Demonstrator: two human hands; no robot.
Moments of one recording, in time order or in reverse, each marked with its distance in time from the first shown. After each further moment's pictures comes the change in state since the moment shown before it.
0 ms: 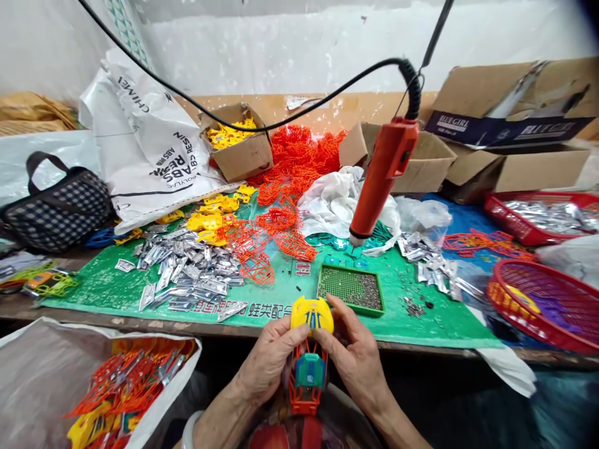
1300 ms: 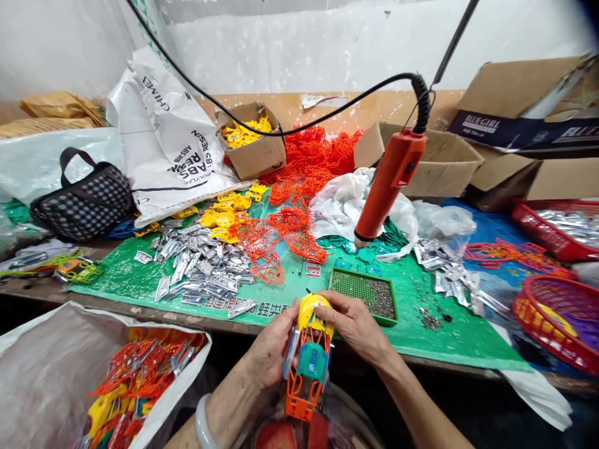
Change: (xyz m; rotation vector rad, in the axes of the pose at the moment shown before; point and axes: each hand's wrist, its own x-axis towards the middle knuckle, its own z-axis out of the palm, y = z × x) left_hand 0.019 0.011 -0.008 -0.189 0.220 -0.173; right_hand 0.061 -0.014 -0.004 0.067 -0.462 0.202
